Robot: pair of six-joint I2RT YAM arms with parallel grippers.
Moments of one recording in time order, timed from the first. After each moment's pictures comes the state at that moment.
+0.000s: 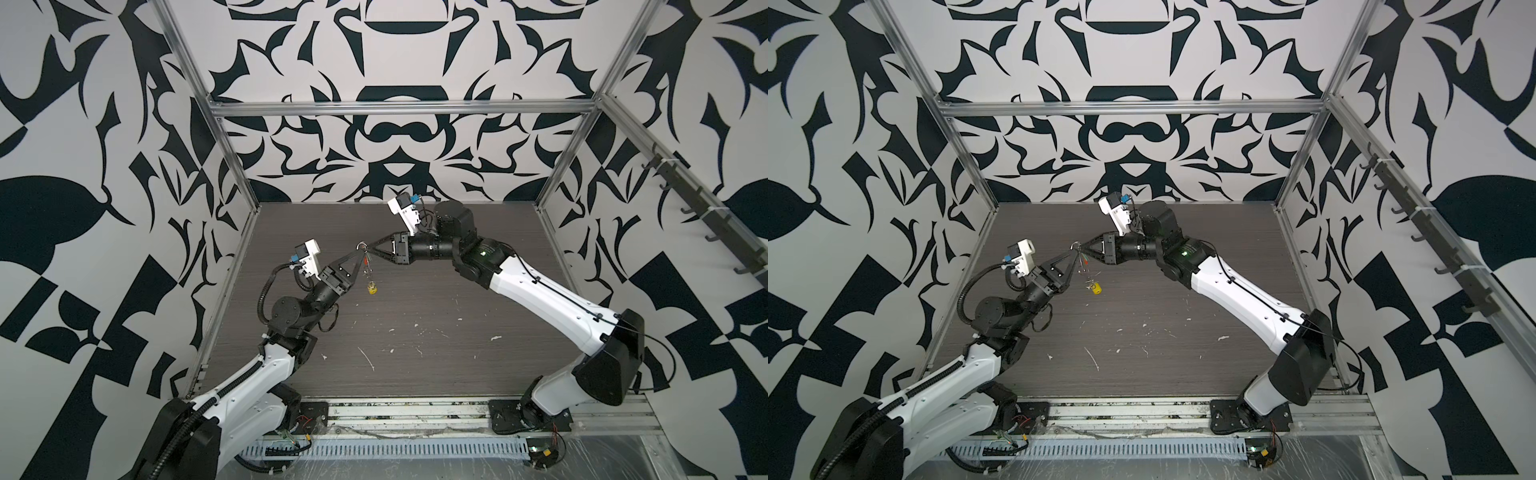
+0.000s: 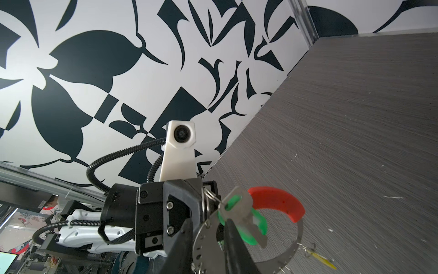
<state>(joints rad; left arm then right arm) -0.50 0.97 0.36 1.05 0.29 -1.31 0.74 1.53 1.45 -0.18 -0.65 0.64</state>
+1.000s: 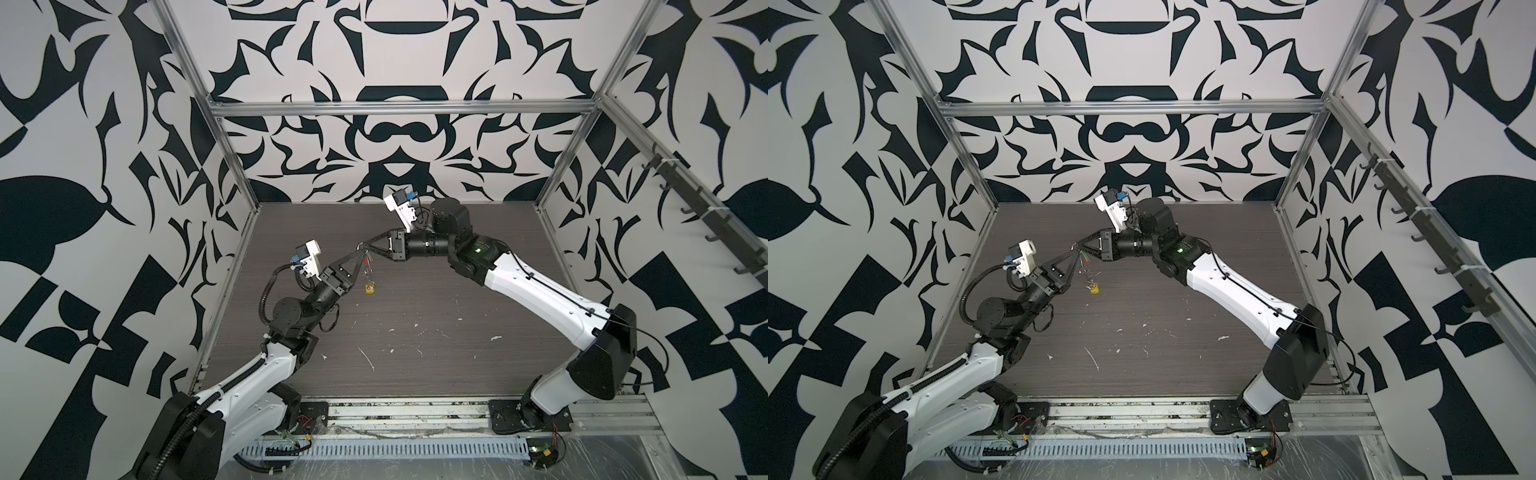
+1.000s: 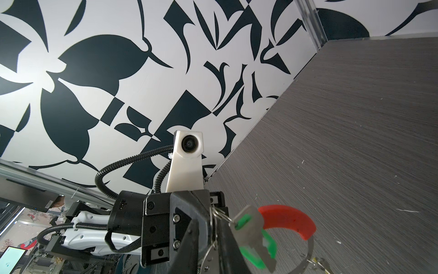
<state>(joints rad) -0.50 1.00 0.35 1.10 0.29 -1.32 0.74 1.57 1.48 -0.15 -0.68 0.65</state>
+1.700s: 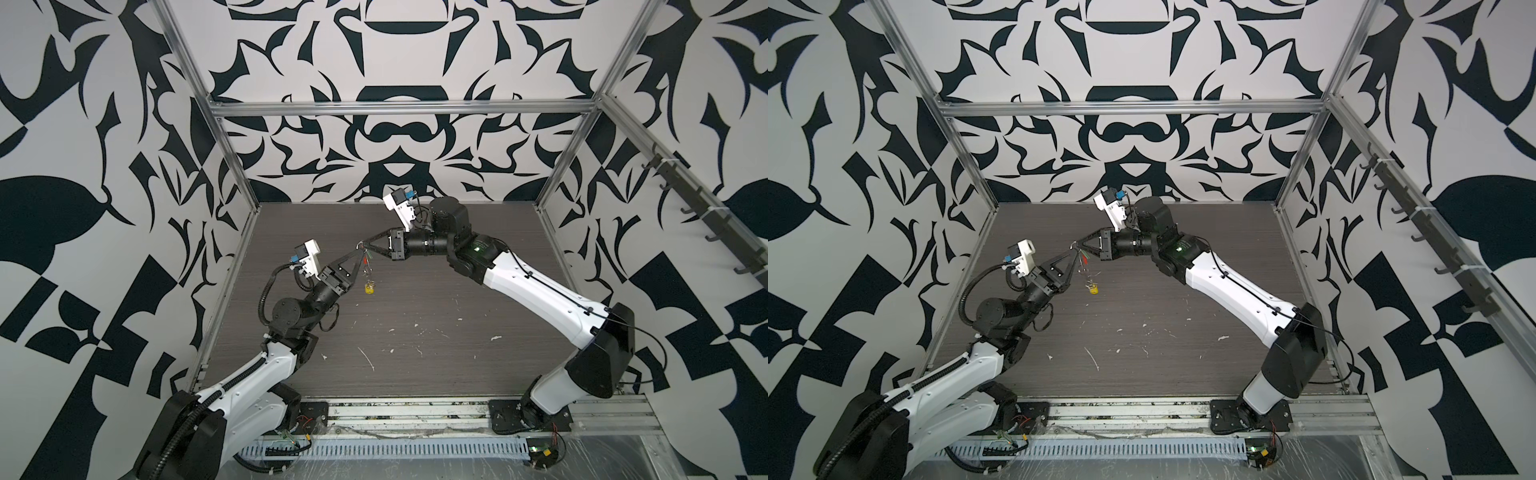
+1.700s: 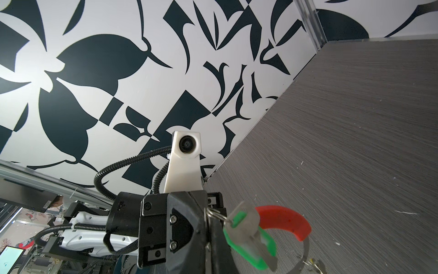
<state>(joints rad) -0.50 1.00 0.35 1.13 0.29 -1.33 0.74 1.58 1.50 -0.16 -0.68 0.64</state>
